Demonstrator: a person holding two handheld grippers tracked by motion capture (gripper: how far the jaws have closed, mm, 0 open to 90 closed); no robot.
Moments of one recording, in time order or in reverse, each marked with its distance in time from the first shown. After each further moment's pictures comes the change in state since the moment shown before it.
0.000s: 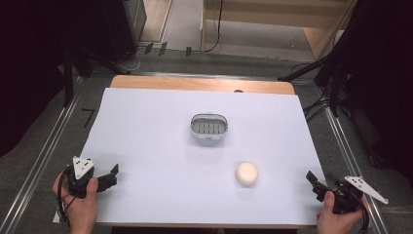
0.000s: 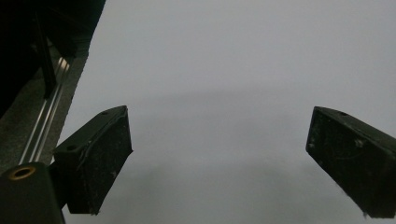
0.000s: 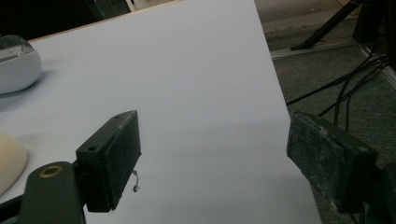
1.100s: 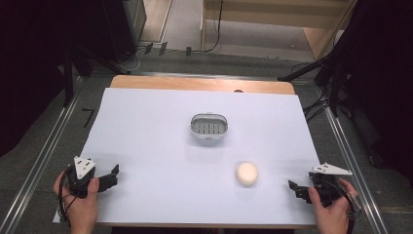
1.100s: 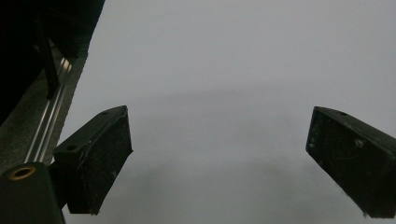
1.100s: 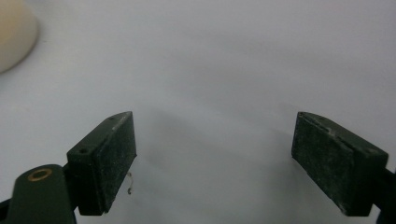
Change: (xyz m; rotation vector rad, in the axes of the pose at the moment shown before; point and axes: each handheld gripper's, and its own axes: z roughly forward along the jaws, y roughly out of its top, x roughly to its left) left arm -0.001 0.000 0.000 0.005 0.005 0.016; right arm 0.042 0.017 0.028 0.446 0.059 -0.344
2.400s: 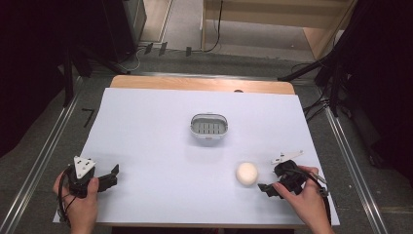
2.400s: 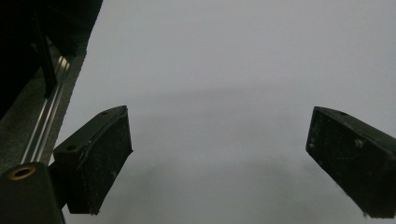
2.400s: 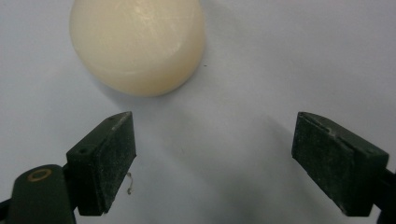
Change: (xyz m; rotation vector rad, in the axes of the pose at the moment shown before) left arm 0.000 0.000 0.001 0.006 -0.002 -0.007; right arm 0.075 0.055 0.028 0.233 0.210 -0.249
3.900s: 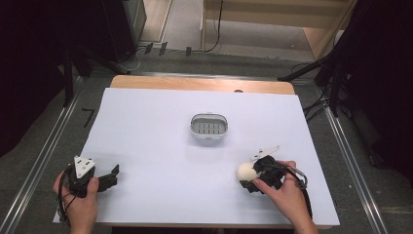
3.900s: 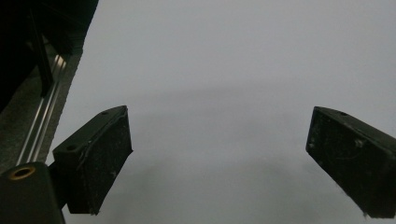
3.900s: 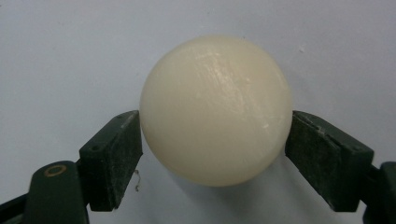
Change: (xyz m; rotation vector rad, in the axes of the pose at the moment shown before) left arm 0.001 0.000 0.001 0.007 -0.015 -0.002; right arm 0.032 0.036 0.025 0.000 0.045 -0.062
